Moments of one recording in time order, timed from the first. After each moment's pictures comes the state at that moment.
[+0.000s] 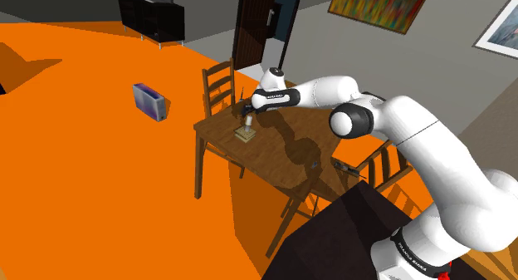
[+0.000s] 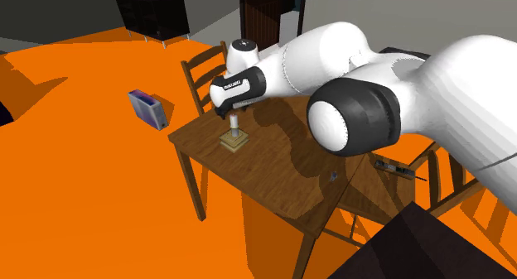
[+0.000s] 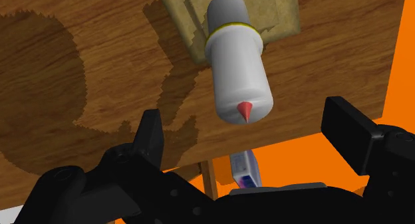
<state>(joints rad) -0.03 1.26 -0.05 -0.89 0.05 2.54 -0.04</state>
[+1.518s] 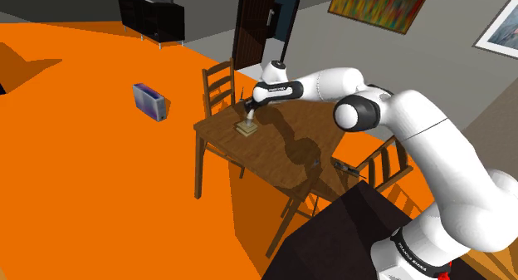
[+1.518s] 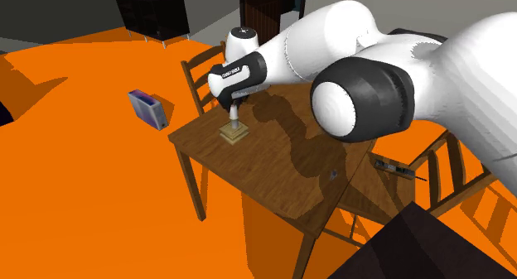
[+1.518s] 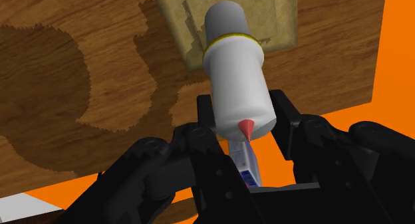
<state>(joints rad) -0.03 1.18 -0.05 -0.96 0.05 2.52 -0.04</state>
